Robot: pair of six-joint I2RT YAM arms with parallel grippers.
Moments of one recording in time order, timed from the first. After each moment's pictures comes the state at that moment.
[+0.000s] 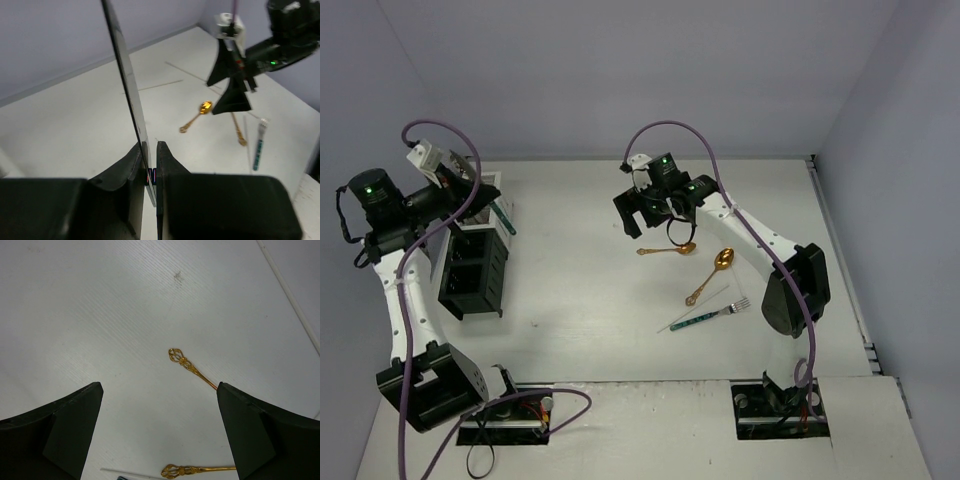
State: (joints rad) left arm 0.46 1.23 1.24 -0.27 1.31 0.02; right arm 0.63 1.86 1.68 -0.63 -0.13 -0.02
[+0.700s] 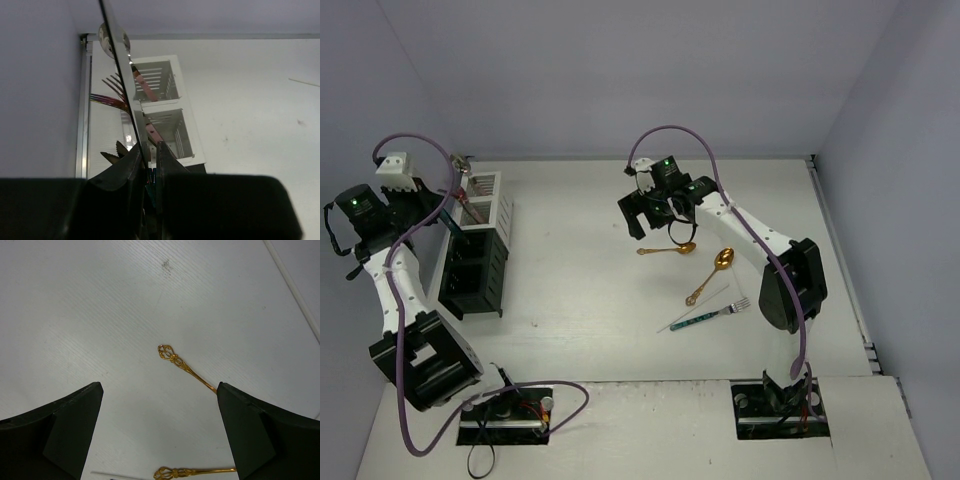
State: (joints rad) left arm 0.61 1.35 1.18 -0.21 0.73 0.16; right arm 0.59 1.90 1.65 -0.61 -0.14 -0.03
